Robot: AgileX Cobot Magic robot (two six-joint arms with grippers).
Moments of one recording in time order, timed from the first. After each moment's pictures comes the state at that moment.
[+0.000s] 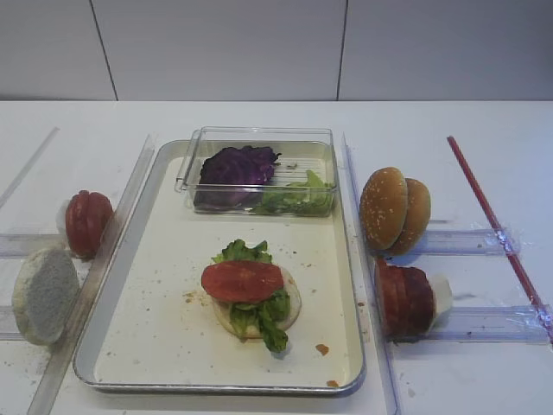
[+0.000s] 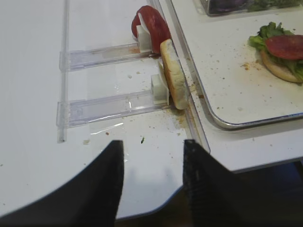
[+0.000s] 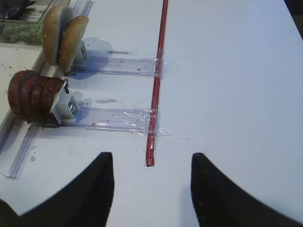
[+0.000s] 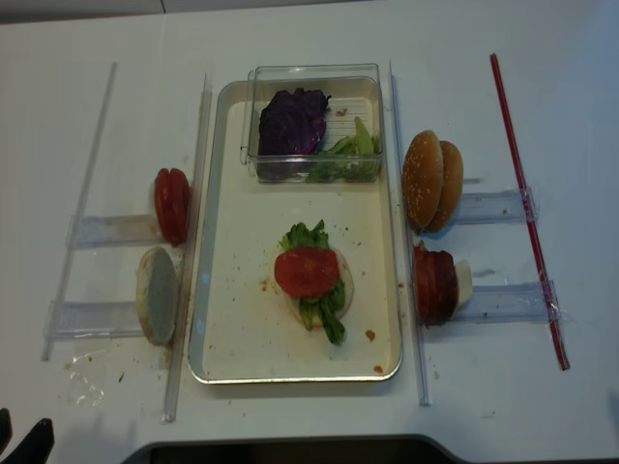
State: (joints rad) left arm -0.01 -0.01 -0.49 -0.10 1.19 0.09; right arm 0.07 -0.02 -0.47 0.03 1.14 -0.02
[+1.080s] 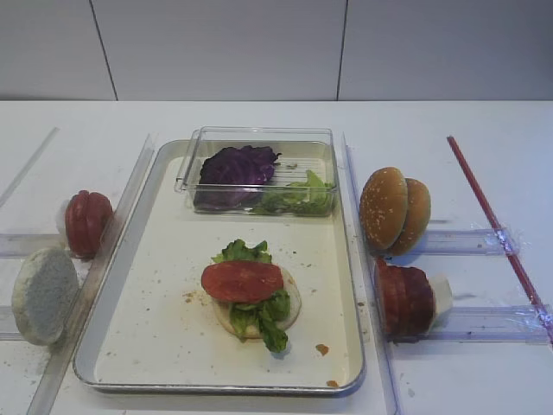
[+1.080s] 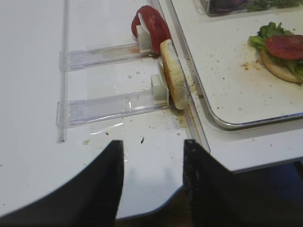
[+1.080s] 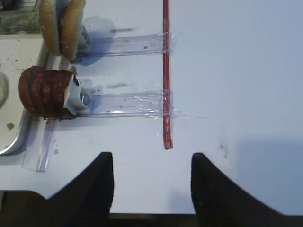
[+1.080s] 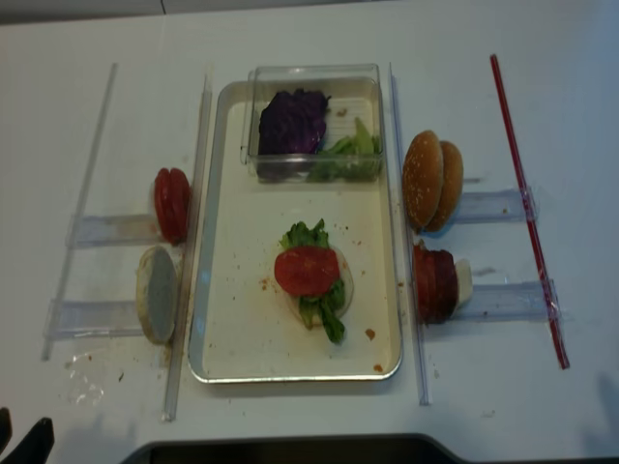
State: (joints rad) left arm -0.01 -0.01 -0.49 -0.10 1.19 0.09; right arm 0.07 0.23 -0.57 0.08 1.18 0.08
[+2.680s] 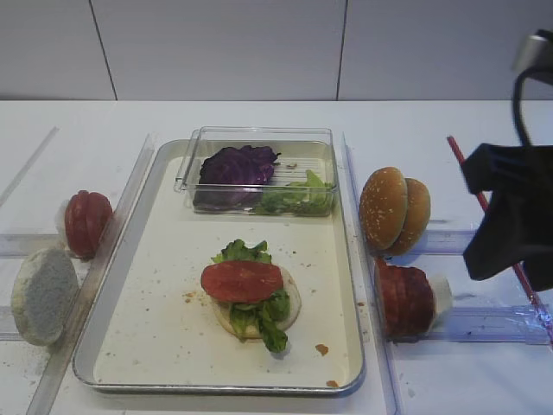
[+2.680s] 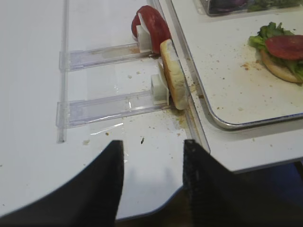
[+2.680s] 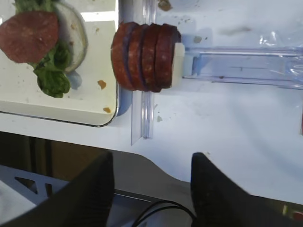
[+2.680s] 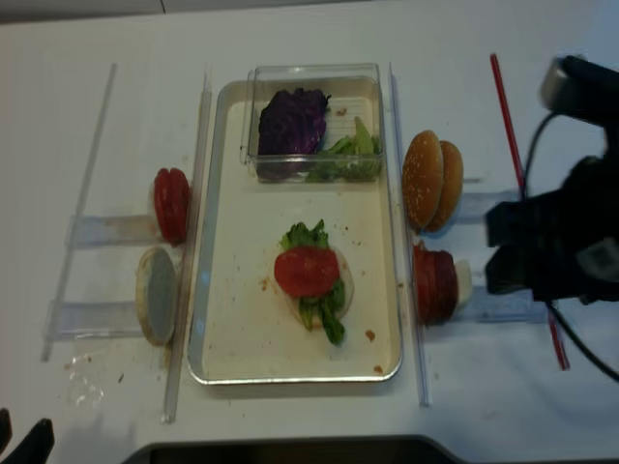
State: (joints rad) left arm -0.01 -0.01 -0.49 -0.10 1.19 0.09; right arm 0.31 1.11 -0.92 0.33 1.21 0.19
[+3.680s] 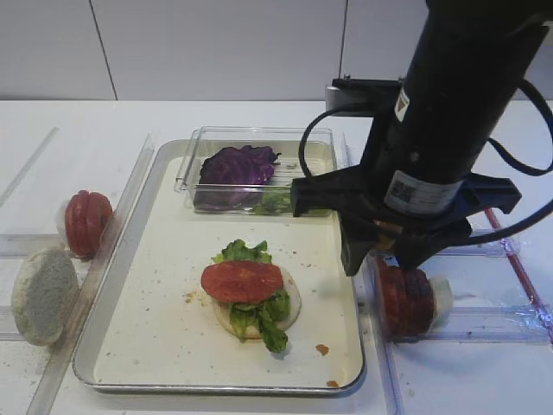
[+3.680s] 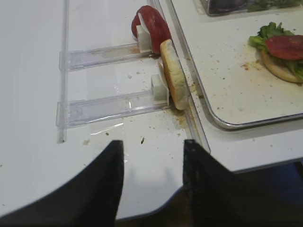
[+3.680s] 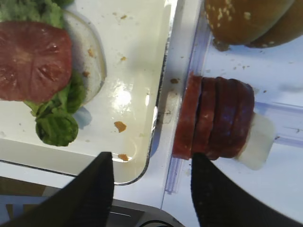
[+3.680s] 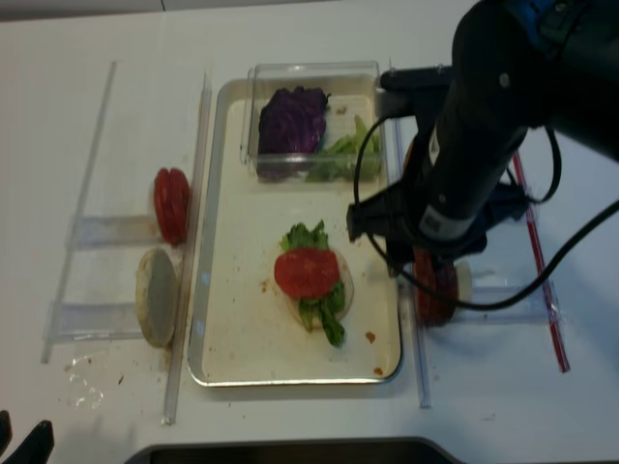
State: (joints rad) left arm -0.01 -0.01 -0.49 -0.10 1.19 0.09; right arm 0.65 1.54 -1.18 0.11 1.15 0.45
